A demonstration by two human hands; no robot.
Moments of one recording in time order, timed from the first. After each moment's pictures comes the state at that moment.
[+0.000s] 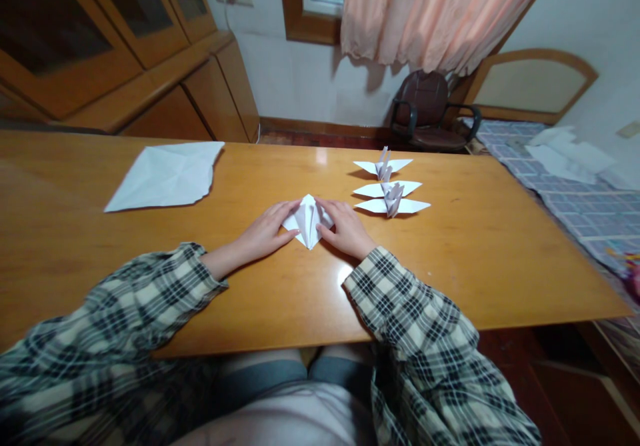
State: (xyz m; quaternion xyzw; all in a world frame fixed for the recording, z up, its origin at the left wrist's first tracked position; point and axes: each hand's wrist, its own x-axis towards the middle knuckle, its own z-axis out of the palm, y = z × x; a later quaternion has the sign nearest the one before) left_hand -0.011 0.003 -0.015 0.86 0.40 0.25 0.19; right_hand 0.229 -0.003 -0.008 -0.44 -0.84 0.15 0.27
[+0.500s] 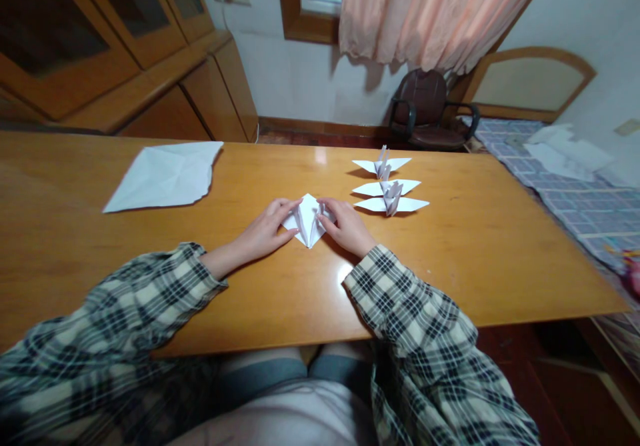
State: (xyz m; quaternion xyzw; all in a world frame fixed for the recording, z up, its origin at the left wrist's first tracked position) left_hand -0.010 0.002 -0.013 0.85 0.39 0.27 0.22; right_hand 0.227 -0.002 -0.005 -0.46 -0.81 0.18 0.31
